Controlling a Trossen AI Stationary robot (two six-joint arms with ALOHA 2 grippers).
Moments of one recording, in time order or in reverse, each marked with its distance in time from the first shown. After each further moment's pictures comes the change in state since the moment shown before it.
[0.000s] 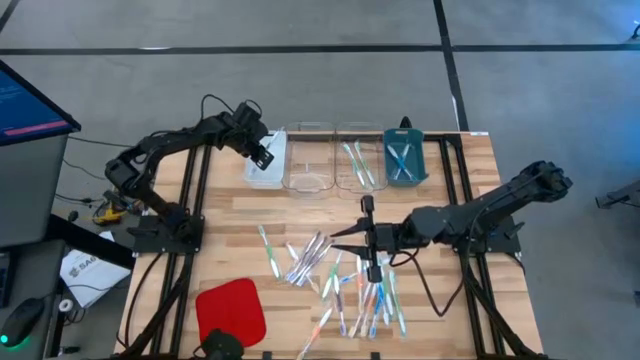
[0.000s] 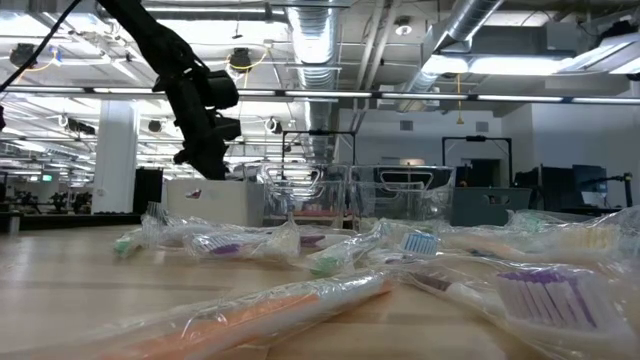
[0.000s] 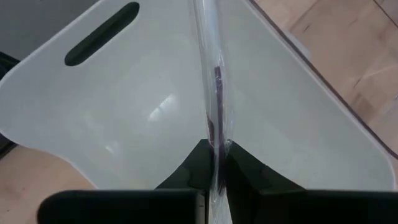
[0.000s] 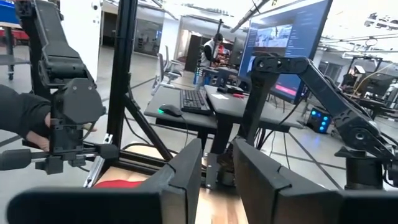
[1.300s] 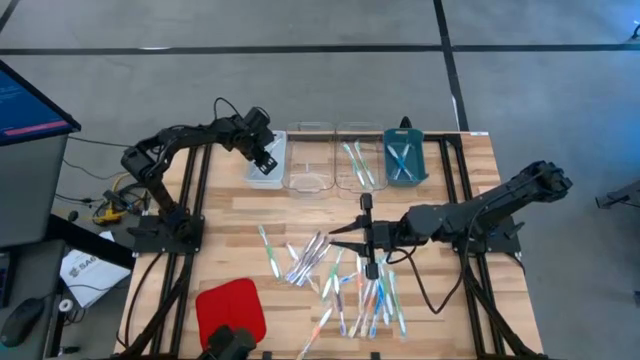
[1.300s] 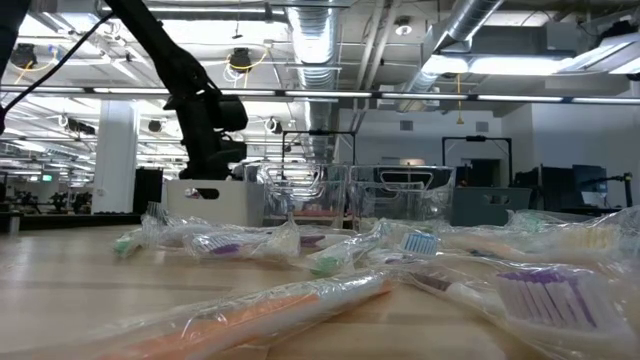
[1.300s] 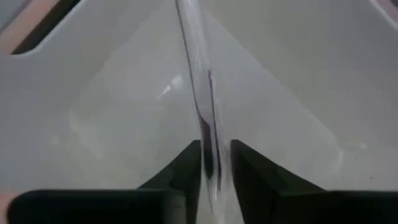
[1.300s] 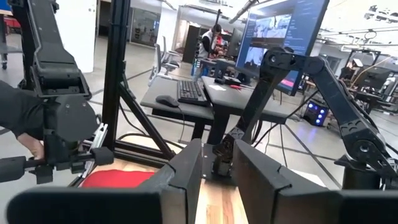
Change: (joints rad) left arm -0.013 0.151 0.029 0.008 -0.052 0.079; right arm -0.020 0.001 0.000 -0.041 0.000 0.001
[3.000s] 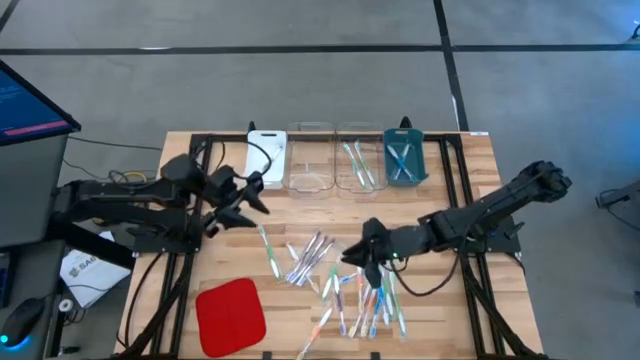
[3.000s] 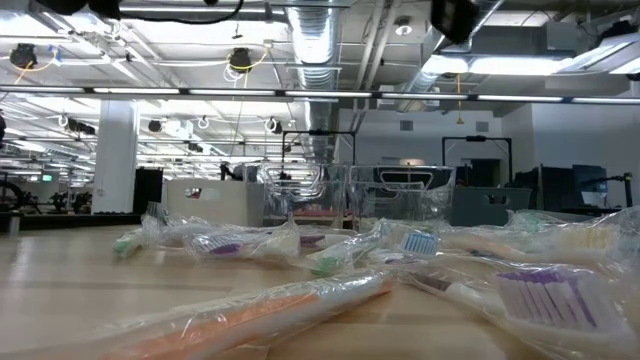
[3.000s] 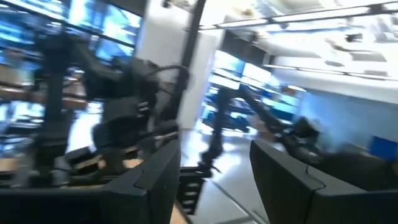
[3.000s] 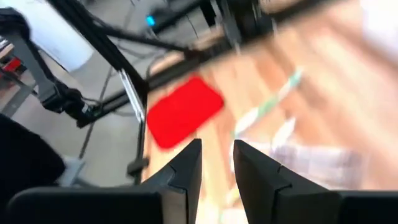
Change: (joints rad) left arm -0.713 -0.855 -0.447 1.121 0.565 -0.547; right arm 0.055 0.002 0.001 -0.495 0.000 0.935
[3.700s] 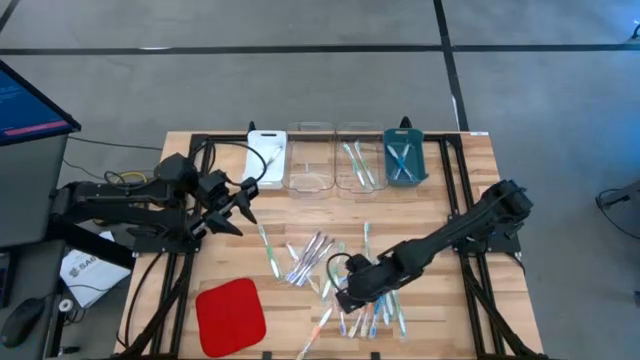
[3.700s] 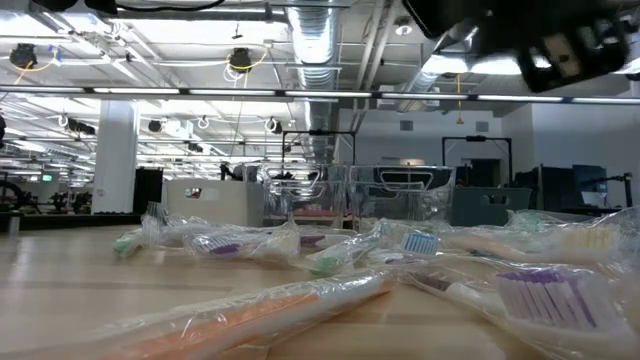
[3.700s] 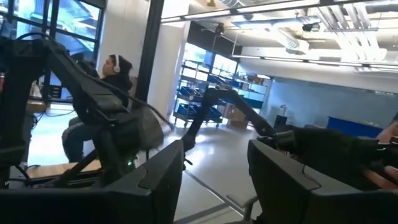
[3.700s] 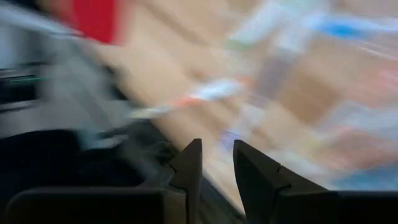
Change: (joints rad) left arm -0.001 -0.043 0.000 -0.007 0.139 -0.005; right arm 0.075 0.400 0.315 -0.460 -0.339 0.818
